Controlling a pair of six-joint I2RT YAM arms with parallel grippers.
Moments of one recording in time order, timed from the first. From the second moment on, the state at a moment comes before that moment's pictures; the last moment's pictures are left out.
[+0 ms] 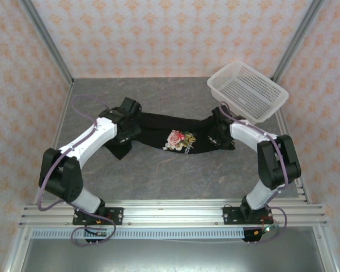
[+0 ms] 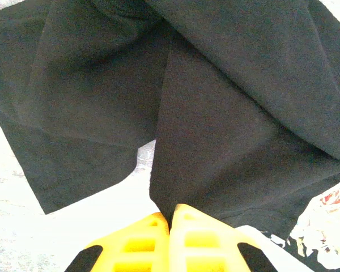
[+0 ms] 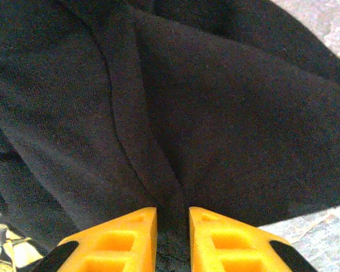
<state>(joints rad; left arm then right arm) -0.35 1.54 1.20 -0.89 -0.15 -0.88 0.30 1.66 1.03 -0.66 -0.04 0.95</state>
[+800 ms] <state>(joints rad) -0.31 1.54 1.35 -0.96 -0.16 -0.88 0.30 1.58 1.18 -0.85 0.10 0.89</state>
